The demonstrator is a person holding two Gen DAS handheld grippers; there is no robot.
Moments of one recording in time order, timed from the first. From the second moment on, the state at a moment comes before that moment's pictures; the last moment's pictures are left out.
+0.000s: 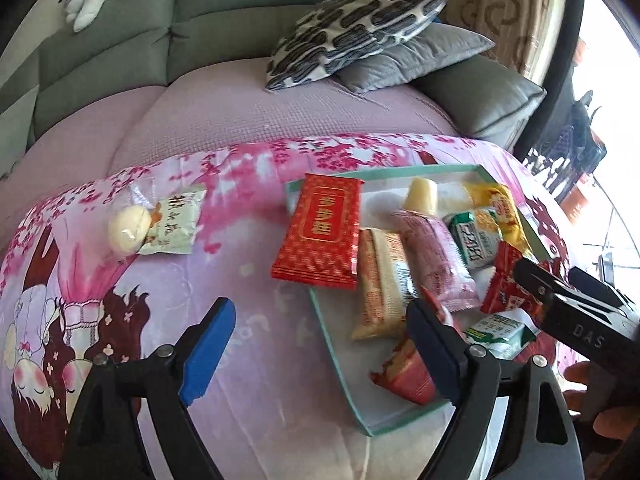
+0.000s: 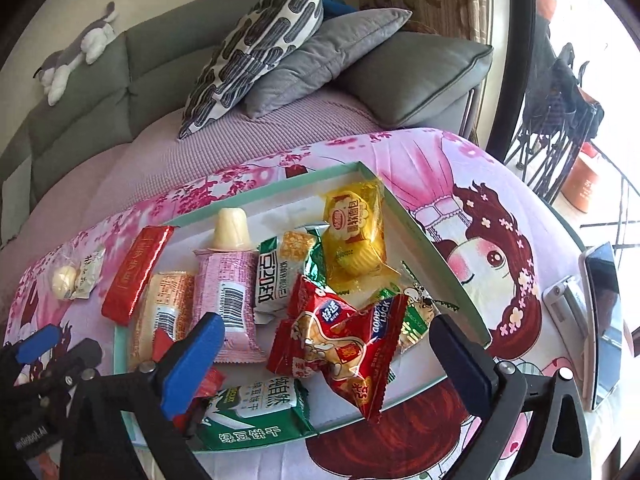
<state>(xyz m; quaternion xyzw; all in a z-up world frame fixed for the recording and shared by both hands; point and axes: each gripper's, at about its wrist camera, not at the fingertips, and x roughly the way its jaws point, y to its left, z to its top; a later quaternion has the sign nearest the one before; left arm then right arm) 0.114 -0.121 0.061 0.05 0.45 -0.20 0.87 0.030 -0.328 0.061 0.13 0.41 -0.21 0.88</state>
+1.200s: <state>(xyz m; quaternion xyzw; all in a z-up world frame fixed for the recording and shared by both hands) 0.186 0.067 0.050 -0.11 0.42 0.01 0.90 0.156 -0.136 0.057 0.05 0.40 0.01 0.91</state>
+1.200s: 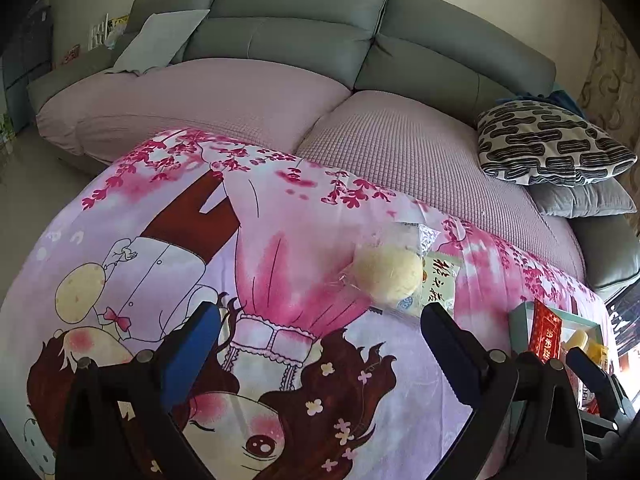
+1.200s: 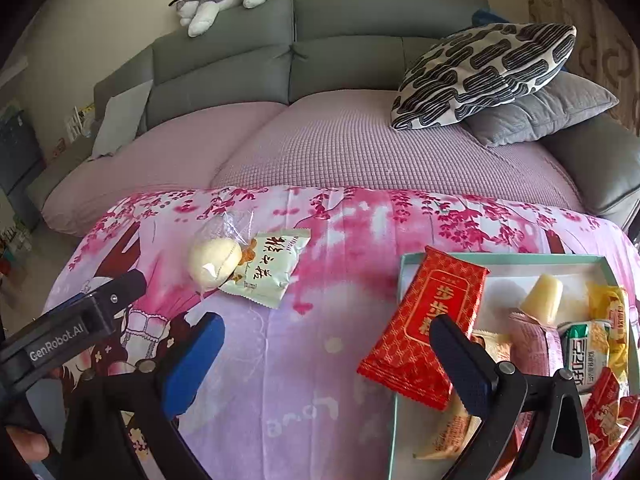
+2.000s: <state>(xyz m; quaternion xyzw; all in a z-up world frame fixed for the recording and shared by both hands) 0.278 0.034 0.017 -0.08 0.45 -0.07 0.89 0.238 -0.110 0.006 0.03 0.42 0.00 0.91</state>
